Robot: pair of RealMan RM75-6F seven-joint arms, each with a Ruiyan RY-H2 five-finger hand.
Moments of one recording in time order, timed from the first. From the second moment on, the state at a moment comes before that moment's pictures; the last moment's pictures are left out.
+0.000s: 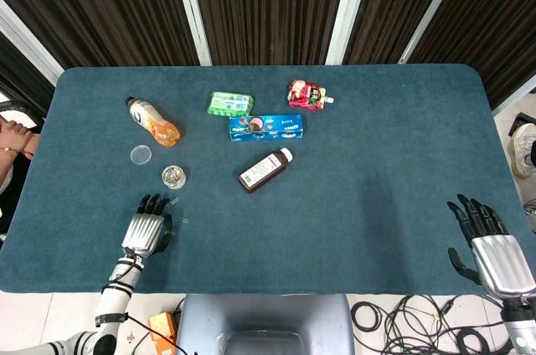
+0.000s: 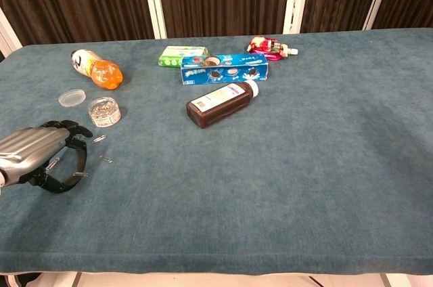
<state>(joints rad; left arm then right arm) -0.46 -1.66 -0.08 -1.34 1.14 1.10 0.46 0.06 -1.01 -0.01 -1.71 -1.60 1.47 -0.09</state>
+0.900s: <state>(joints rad) -0.49 -1.57 -0.22 -1.46 1.12 1.18 0.46 0.06 -1.01 -0.01 -1.71 -1.60 1.46 -0.10</state>
